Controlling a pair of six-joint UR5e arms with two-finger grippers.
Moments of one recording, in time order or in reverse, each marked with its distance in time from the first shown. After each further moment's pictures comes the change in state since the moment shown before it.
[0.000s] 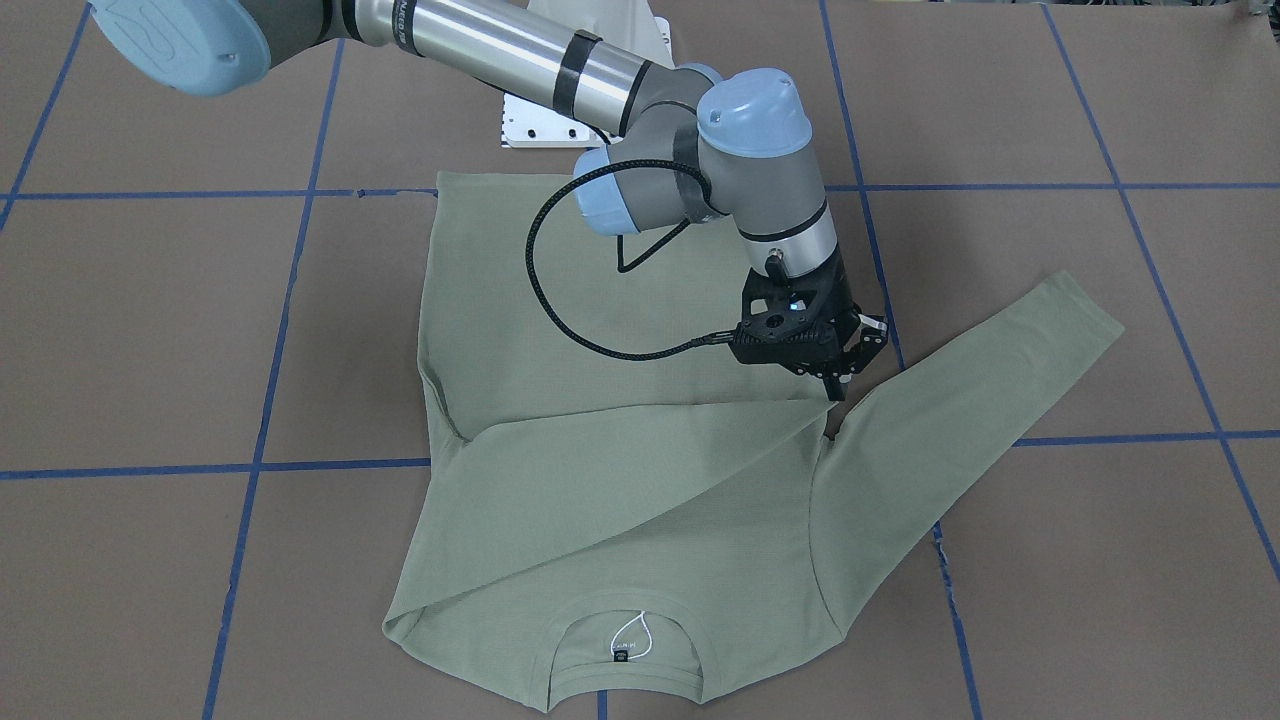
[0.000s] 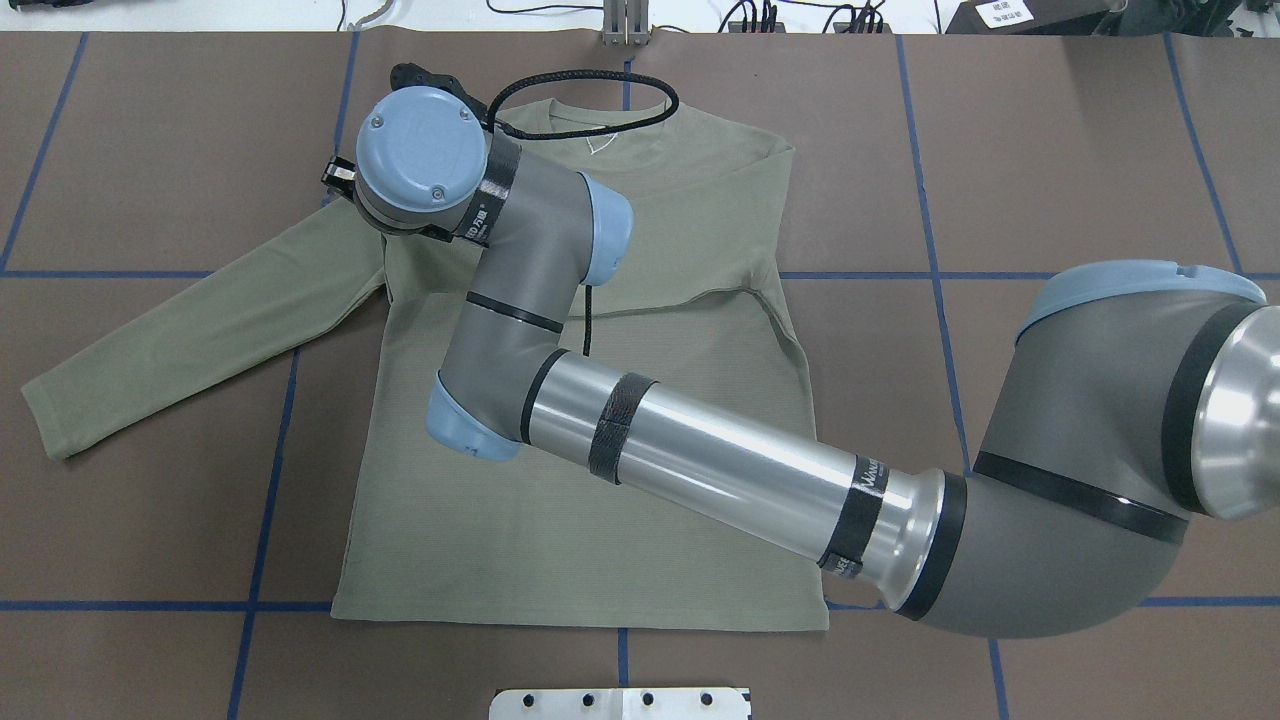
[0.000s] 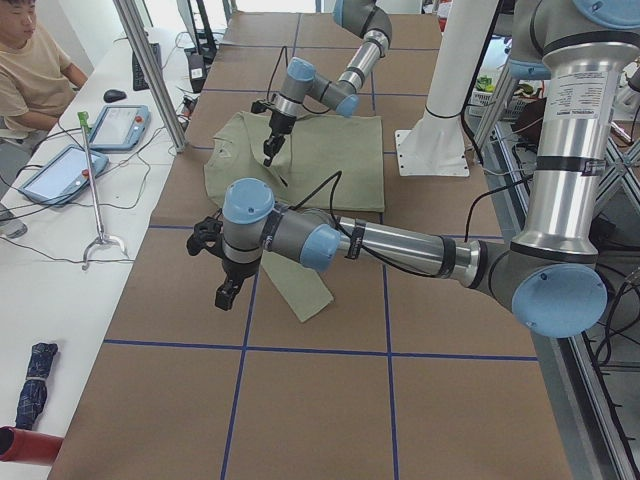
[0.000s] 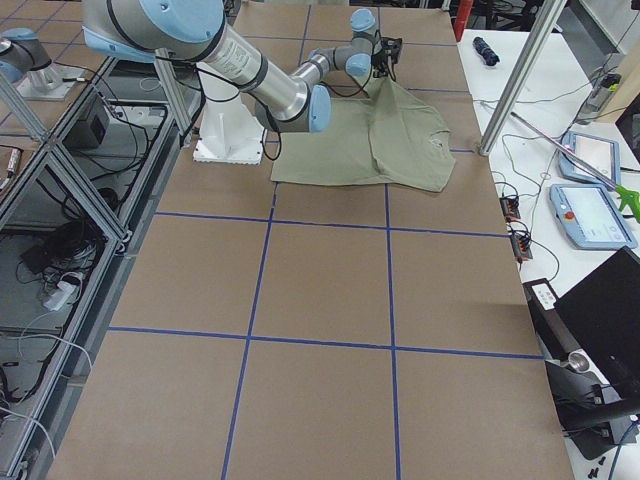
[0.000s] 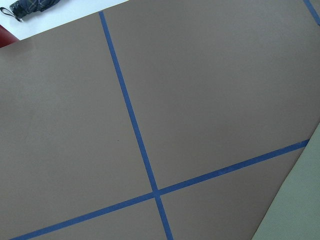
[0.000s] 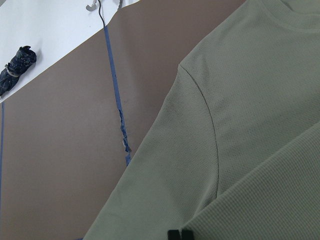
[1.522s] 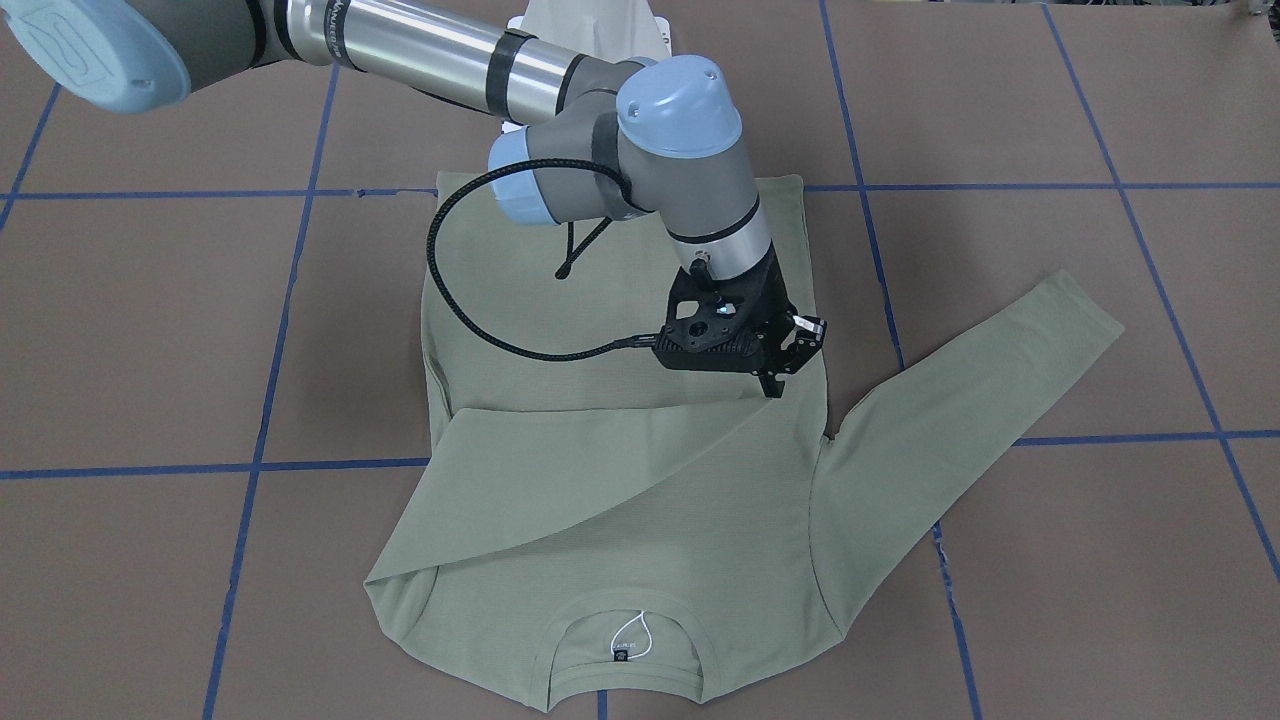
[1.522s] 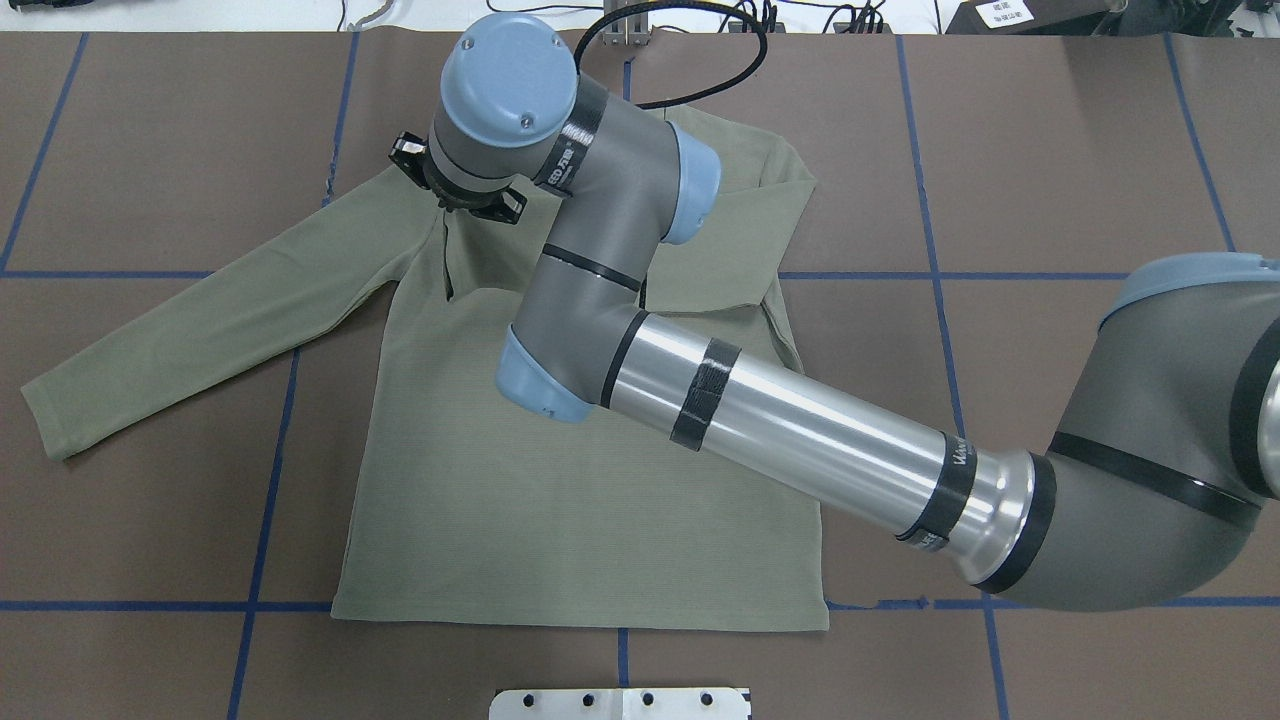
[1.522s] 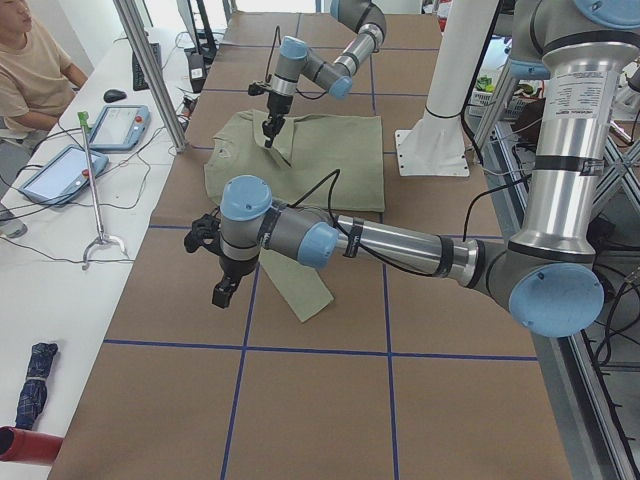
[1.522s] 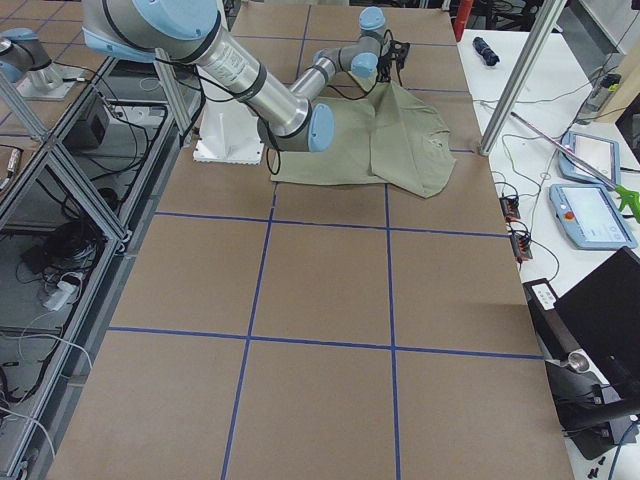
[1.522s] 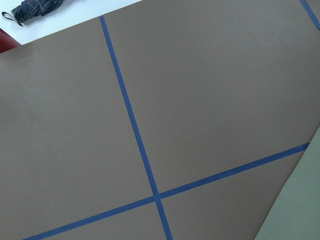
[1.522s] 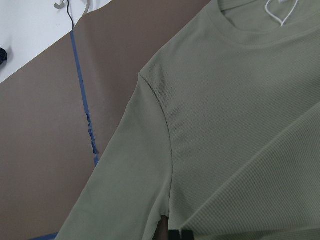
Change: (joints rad) left arm -0.001 -0.013 0.004 0.000 0.003 0.000; right arm 0.050 -0.127 0.230 -0.157 0.127 -0.009
